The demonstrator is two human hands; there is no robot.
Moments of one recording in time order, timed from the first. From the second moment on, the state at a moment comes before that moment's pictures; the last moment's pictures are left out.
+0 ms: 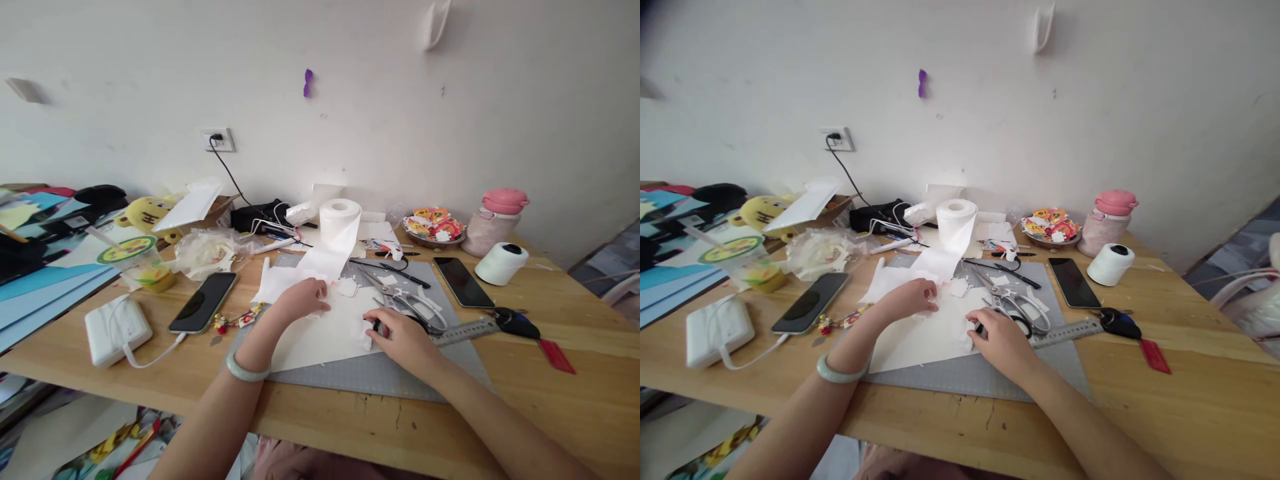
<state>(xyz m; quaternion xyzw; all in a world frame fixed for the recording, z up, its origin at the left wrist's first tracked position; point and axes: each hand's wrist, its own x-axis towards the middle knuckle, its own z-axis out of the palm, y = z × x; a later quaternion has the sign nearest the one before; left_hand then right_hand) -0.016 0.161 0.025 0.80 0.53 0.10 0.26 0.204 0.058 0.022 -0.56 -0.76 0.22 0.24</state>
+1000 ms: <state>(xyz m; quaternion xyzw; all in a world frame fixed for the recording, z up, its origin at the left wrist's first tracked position) -0.001 0.154 0.029 0.57 0.53 0.29 0.56 0.205 0.058 0.019 -0.52 -0.80 0.18 0.24</state>
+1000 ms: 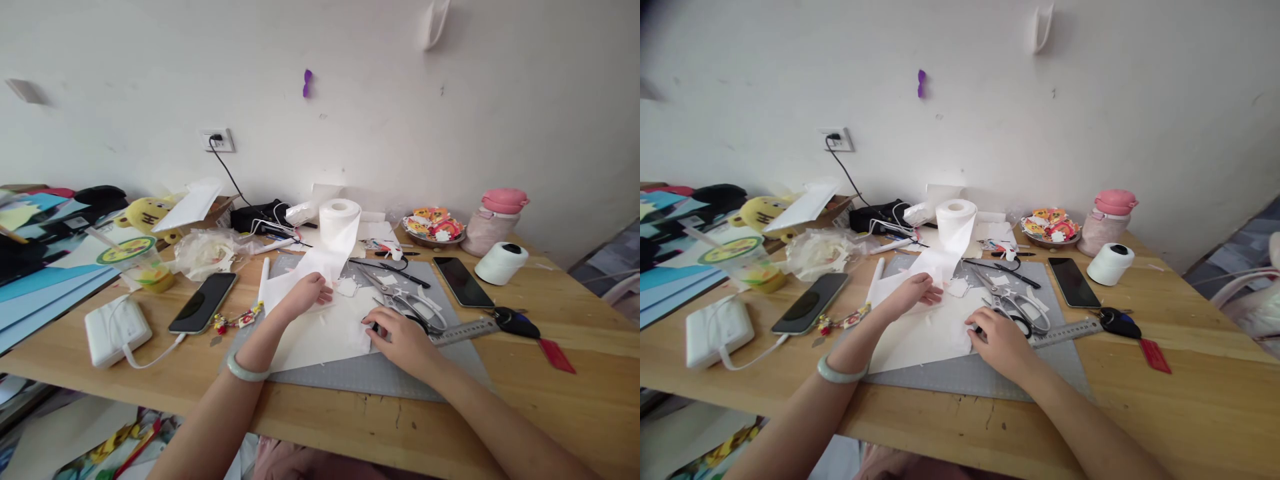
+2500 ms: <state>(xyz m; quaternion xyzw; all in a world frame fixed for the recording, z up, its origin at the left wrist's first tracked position) -0.008 0.150 0.036 0.84 0.40 0.12 0.35 0.204 0.057 0.022 -0.52 -0.80 0.17 0.24</state>
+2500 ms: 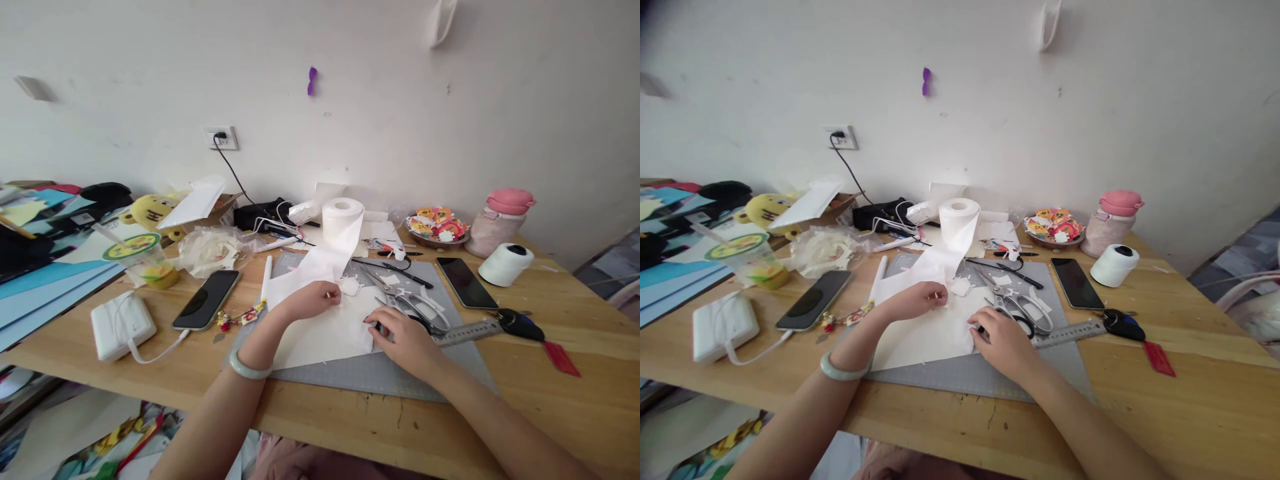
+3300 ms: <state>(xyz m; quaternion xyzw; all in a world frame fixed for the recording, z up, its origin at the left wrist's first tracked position) 0.028 0.124 0.028 0.67 0.26 0.21 0.67 0.202 0.060 0.020 -0.53 -0.71 0.25 0.40</state>
